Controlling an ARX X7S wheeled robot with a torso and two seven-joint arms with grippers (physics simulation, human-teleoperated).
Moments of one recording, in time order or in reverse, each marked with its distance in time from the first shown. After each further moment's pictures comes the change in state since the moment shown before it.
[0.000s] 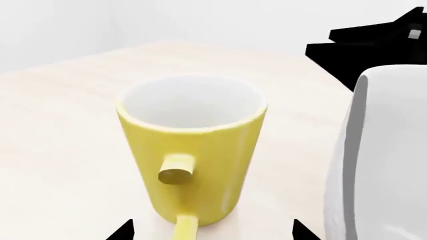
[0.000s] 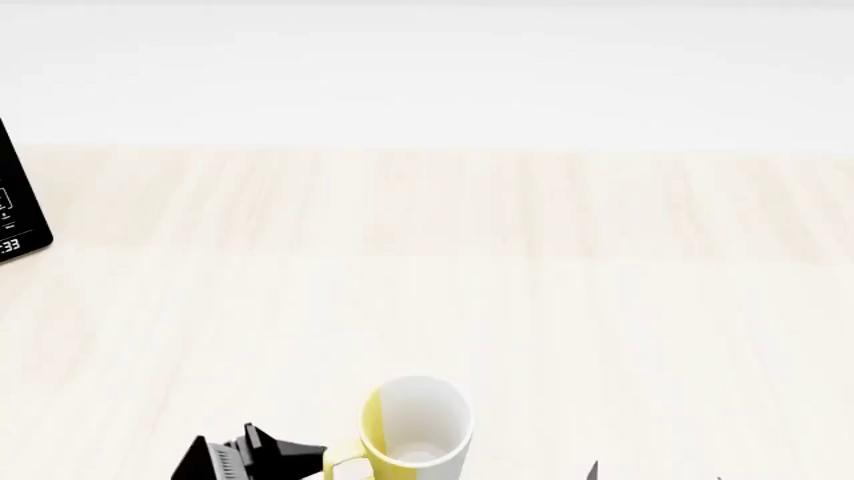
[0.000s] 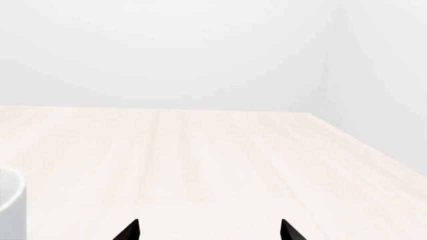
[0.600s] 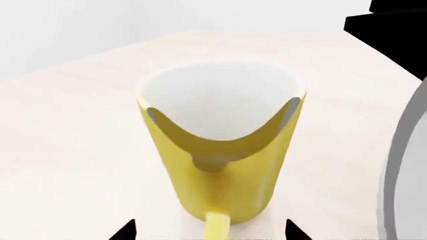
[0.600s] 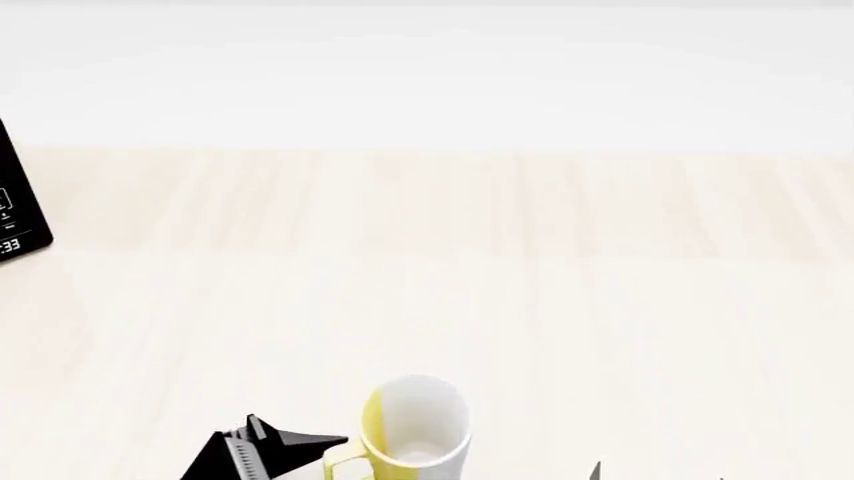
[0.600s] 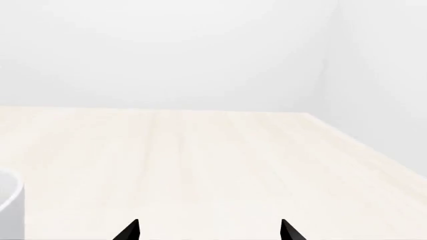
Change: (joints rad) left arm -0.100 0.042 -0.004 -0.255 0.094 0.174 -0.103; right arm -0.005 -0.005 0.011 -0.003 -0.005 0.000 -0.007
